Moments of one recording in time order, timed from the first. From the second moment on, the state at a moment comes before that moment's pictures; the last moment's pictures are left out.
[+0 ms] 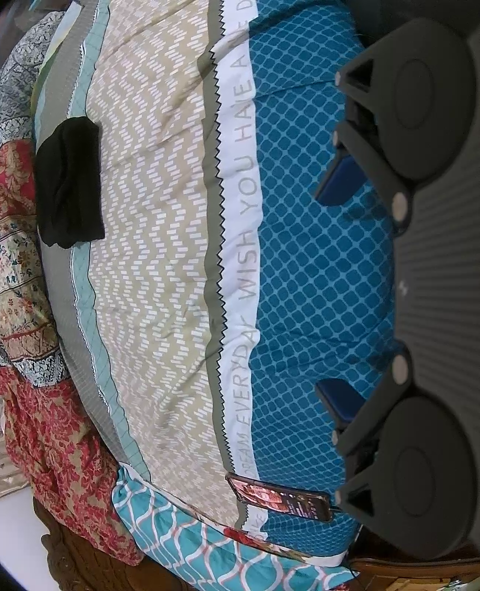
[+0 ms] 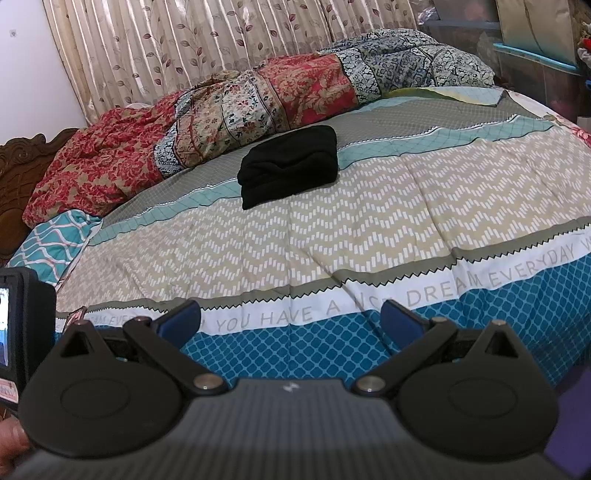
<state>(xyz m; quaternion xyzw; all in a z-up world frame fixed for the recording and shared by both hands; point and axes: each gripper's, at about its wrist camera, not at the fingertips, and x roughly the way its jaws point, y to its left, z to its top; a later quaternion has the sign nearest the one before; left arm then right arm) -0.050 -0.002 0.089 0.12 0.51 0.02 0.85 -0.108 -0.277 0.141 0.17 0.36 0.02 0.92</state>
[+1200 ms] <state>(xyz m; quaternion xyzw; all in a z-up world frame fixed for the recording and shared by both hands) -0.052 -0.007 0.069 0.13 0.54 0.01 0.83 -0.104 -0.274 0.129 0.17 0.38 0.01 0.91</state>
